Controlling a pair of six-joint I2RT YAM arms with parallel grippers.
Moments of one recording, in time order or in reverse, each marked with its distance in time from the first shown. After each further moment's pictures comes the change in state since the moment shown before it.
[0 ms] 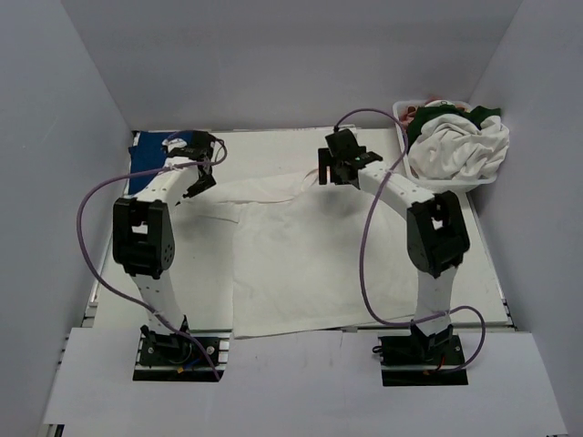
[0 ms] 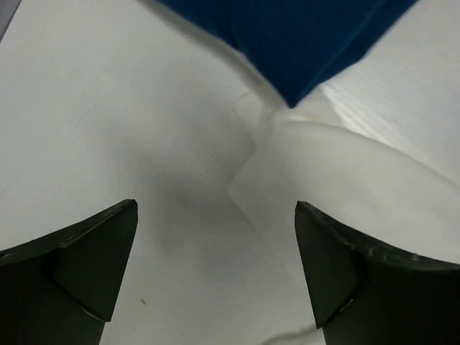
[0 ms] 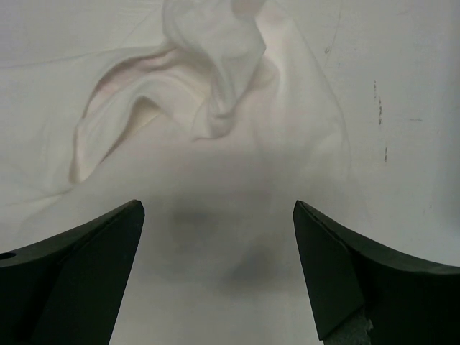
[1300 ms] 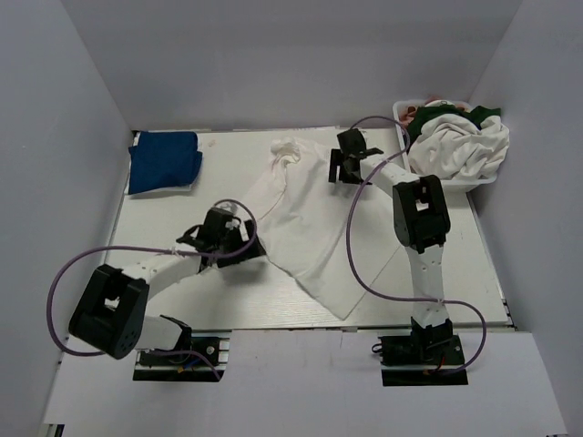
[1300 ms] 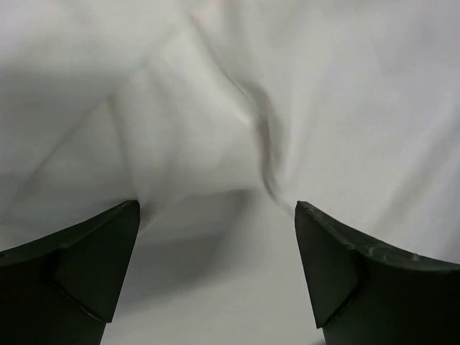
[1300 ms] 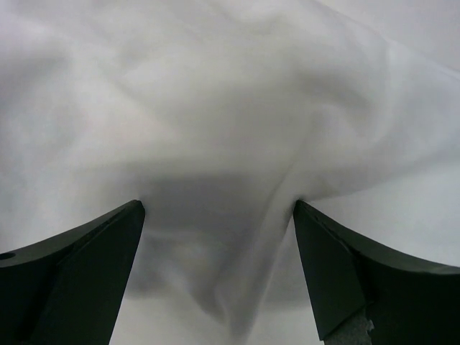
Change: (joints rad) left arm -0.245 -0.543 -0.912 0.608 0.699 0.053; right arm -0.121 0.221 0.094 0.001 -0.077 0.093
